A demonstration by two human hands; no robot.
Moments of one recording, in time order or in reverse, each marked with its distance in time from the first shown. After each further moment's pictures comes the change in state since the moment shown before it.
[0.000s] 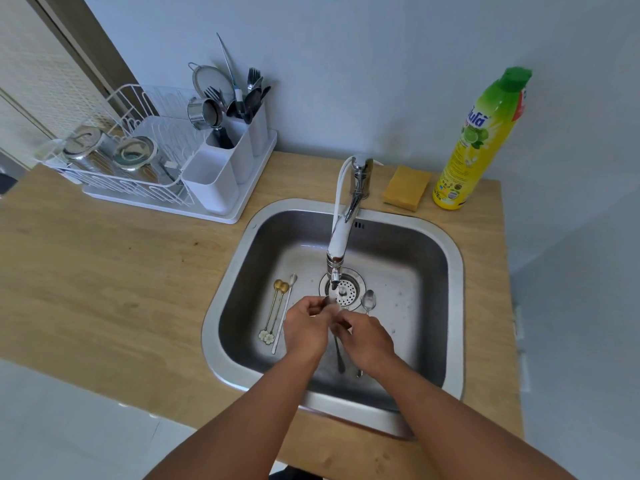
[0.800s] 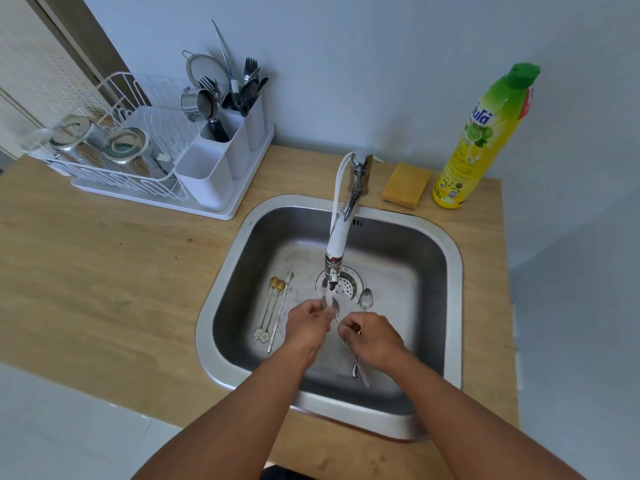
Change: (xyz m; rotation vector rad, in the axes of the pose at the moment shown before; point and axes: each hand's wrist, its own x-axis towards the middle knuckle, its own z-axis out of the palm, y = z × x) left_hand 0.018 -0.006 0.009 0.004 -0.108 -0.257; right_hand 0.004 0.012 -0.021 -0.021 -0.110 0.049
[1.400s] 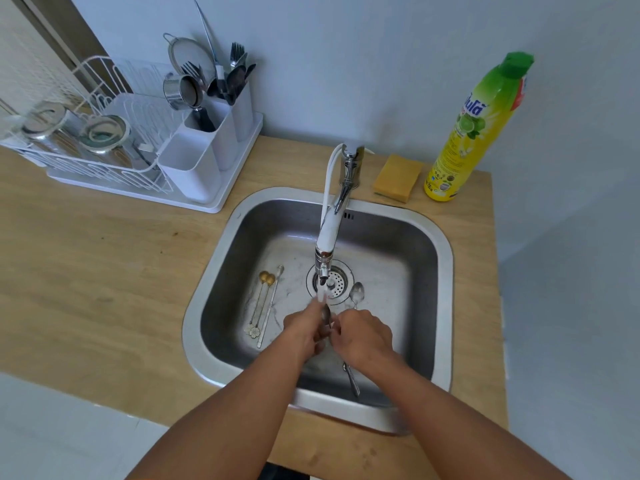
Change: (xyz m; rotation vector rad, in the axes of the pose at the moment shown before) left_hand 0.002 0.003 0.012 -0.142 -0.034 -0.408; right_hand -0.009 -0.020 0.008 -0.378 0.085 0.062
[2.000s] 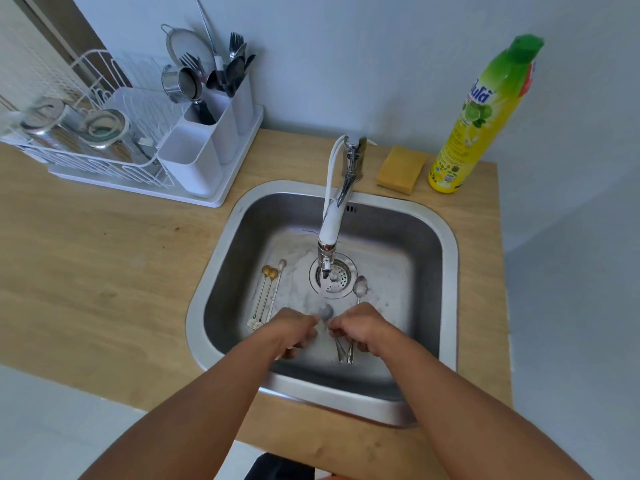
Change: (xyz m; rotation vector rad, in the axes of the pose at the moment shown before) left_hand 0.005 0.004 -0.047 0.607 -0.125 0.122; right_hand 0.028 0.010 0.011 0.771 -0.335 0.361
